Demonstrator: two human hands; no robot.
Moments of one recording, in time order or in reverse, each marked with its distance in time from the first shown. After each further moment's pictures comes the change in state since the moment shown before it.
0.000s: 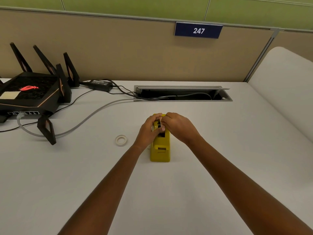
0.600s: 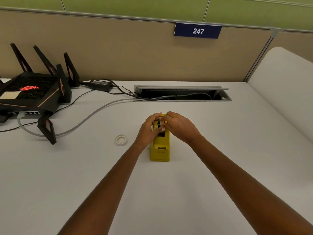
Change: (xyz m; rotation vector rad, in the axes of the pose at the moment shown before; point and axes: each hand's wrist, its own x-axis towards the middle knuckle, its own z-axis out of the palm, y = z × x) left_hand 0.001 -0.003 0.001 0.002 0.001 0.001; right_hand -0.001 0.004 0.003 0.061 0.064 0.024
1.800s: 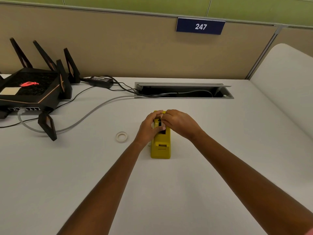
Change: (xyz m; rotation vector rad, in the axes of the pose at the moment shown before) left_hand -0.001 -0.001 -0.002 -0.006 0.000 0.013; right_hand 0.001 0.002 -0.005 -0.064 -0.020 -0.150
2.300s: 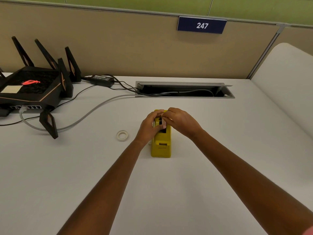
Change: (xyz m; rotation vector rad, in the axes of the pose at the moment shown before) left_hand -0.002 0.005 -0.001 0.024 -0.005 -0.019; right_hand 0.001 0.003 0.003 0.087 0.050 0.047
